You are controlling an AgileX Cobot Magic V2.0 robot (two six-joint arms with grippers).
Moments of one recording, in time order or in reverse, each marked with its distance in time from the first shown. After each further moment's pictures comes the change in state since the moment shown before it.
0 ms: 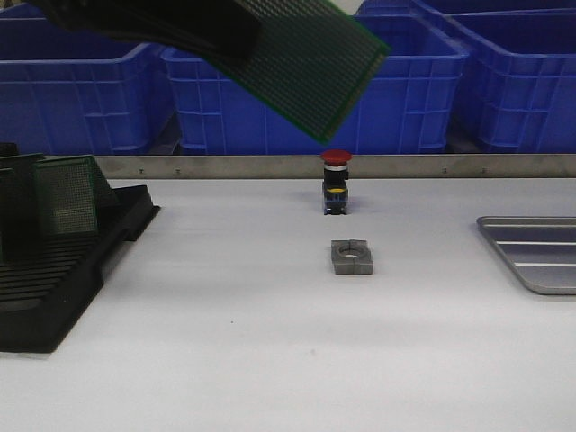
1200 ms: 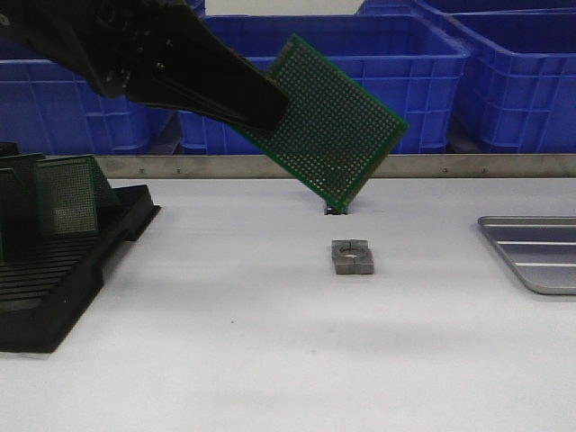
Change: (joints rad) left arm -0.036 0.099 -0.002 -0.002 -0.008 0.000; right arm 0.056 0.694 -0.622 0.350 0.698 -0.136
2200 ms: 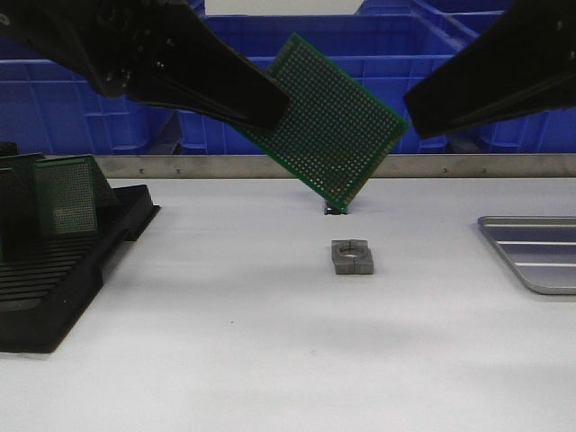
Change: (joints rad) left arm 0.000 0.000 0.000 -0.001 0.000 0.000; right arm 0.132 0.503 -0.029 1.021 0.192 -1.524
